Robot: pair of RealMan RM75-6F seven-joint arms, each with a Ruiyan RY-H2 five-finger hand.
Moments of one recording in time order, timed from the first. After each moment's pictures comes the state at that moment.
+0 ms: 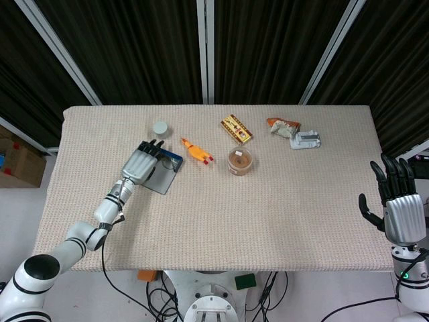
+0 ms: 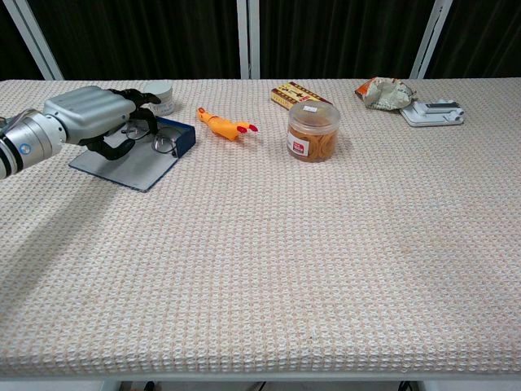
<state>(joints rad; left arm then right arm) -0.80 -1.85 -0.07 -0.61 1.45 0.90 -0.03 0.18 -1.27 0.15 -1.37 -1.68 1.76 0.10</state>
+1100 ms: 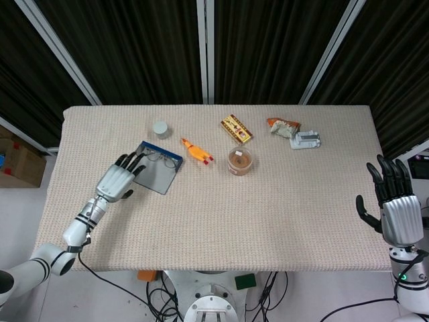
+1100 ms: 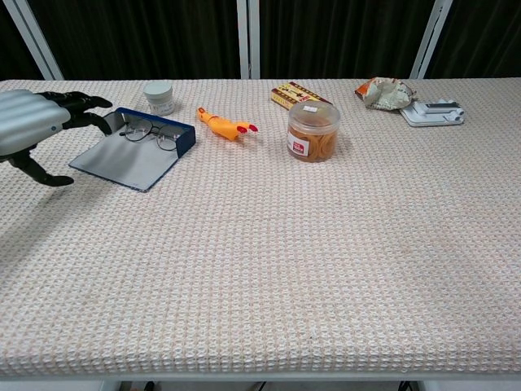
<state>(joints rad) -0.62 -1.64 0.01 -0.88 1.53 1.11 0.04 0.18 -1.27 0.15 -1.39 -1.69 1.76 0.07</state>
